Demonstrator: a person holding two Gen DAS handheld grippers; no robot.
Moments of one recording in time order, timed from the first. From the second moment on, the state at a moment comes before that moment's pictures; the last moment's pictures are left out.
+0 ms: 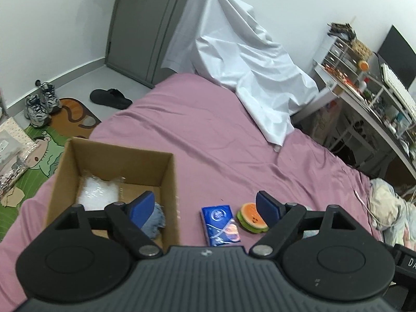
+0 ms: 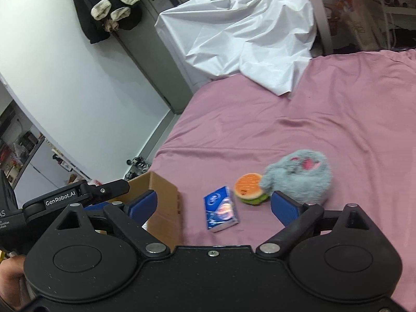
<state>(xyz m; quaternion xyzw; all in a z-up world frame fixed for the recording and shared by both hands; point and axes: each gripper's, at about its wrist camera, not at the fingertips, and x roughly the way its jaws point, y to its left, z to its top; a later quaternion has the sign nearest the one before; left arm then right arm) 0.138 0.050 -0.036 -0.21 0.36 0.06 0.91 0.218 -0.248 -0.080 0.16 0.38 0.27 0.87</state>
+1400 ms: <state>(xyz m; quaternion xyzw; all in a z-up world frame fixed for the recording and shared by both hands) 0.218 -0.030 -0.123 -0.14 0.48 0.05 0.86 0.259 -0.277 -0.168 0.27 0.45 0.25 0.81</state>
